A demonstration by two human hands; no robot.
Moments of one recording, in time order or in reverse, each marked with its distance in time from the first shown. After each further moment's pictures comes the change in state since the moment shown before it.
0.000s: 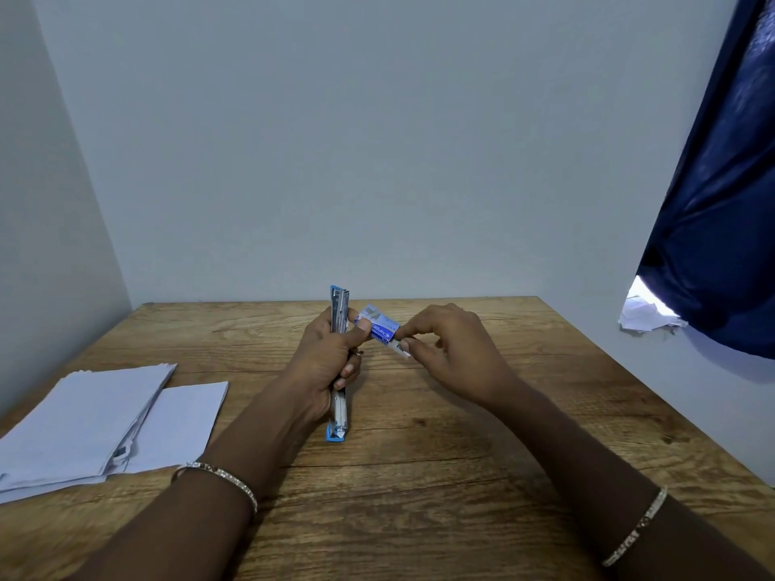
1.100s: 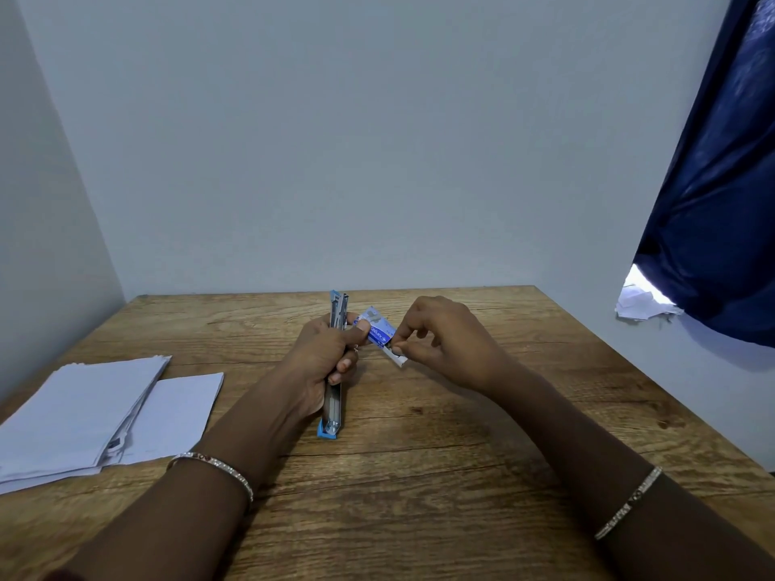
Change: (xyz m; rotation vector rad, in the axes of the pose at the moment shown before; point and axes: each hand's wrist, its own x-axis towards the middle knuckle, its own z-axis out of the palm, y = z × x) left_hand -0.003 0.001 0.003 0.017 0.016 -0.129; right_hand 0.004 0.000 -0.005 -0.099 -0.159 -0.083
